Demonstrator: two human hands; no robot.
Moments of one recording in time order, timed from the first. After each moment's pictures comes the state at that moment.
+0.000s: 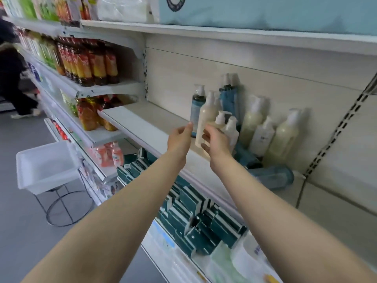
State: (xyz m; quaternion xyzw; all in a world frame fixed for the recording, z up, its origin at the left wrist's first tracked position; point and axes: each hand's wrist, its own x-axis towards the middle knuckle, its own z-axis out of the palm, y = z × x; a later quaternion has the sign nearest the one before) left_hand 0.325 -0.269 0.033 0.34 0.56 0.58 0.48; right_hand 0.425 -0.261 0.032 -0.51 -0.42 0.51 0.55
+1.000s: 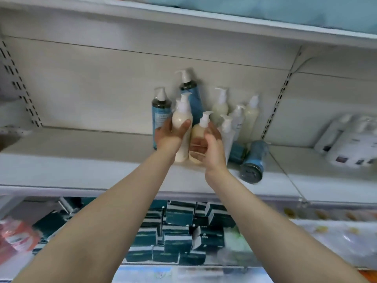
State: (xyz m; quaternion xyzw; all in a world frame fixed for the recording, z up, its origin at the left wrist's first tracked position) left_hand 0.288 -0.109 0.007 0.60 0.39 0.44 0.54; right_hand 0.342 -0.218 0.017 -0.54 -0.24 0.29 0.75
